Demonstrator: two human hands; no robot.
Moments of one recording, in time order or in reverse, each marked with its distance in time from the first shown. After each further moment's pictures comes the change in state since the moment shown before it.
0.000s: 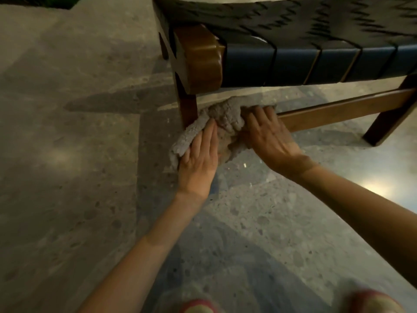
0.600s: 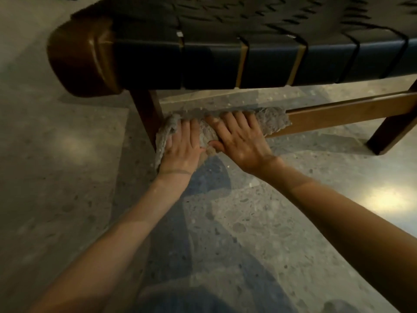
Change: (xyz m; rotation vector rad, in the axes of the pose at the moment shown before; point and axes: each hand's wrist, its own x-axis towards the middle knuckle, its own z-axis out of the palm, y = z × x) left_hand 0.038 0.033 0.018 0.148 -0.165 0.009; right_hand 0.008 0.043 0.056 -0.161 0.281 -0.236
